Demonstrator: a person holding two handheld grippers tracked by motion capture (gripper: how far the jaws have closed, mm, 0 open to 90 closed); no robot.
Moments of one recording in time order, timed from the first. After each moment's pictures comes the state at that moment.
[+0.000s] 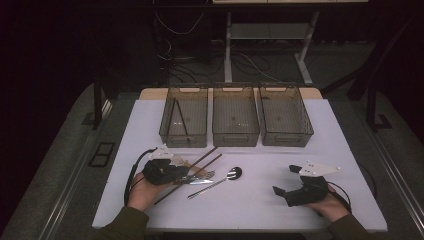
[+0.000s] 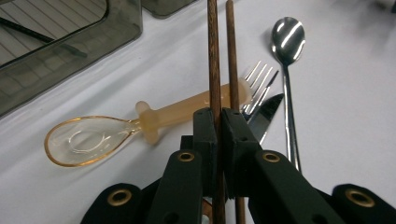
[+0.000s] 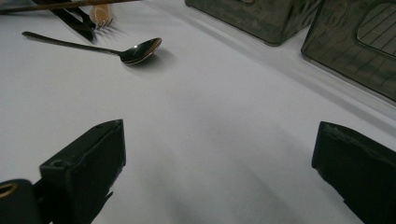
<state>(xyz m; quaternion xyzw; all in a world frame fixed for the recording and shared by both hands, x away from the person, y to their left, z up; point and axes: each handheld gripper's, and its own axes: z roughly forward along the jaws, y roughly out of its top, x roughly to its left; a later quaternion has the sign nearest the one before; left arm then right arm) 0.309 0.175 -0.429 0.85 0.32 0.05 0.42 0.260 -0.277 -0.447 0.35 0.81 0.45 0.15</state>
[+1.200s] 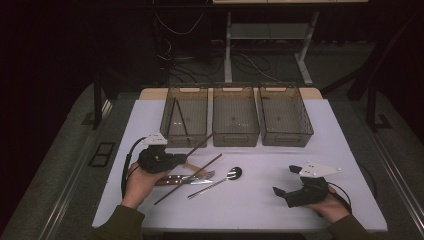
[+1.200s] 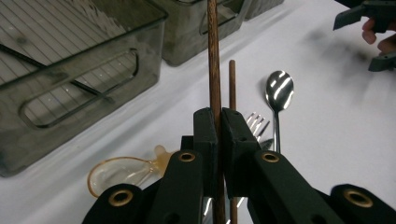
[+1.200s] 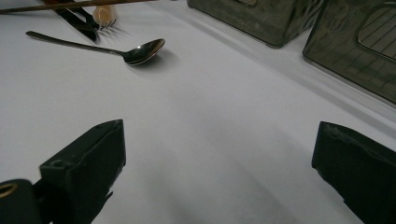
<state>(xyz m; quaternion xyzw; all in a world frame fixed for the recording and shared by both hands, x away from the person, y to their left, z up) 0.324 0.180 -0.392 0.83 0.34 0.05 0.44 0.258 -0.276 -0.446 0.34 0.81 0.44 0.15</state>
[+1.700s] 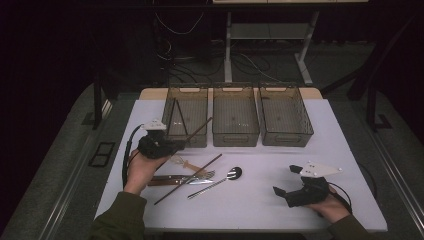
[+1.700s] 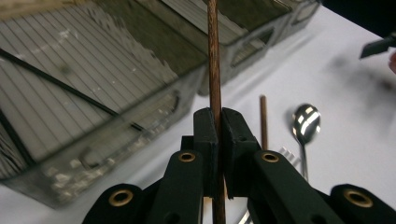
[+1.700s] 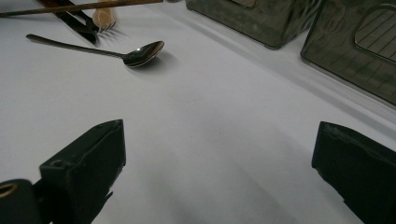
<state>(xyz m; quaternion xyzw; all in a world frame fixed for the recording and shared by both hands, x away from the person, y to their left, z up) 0.358 0.181 -0.375 0.81 0.36 0.07 0.45 0.257 -0.277 -0.445 0.35 0.81 0.45 0.15</state>
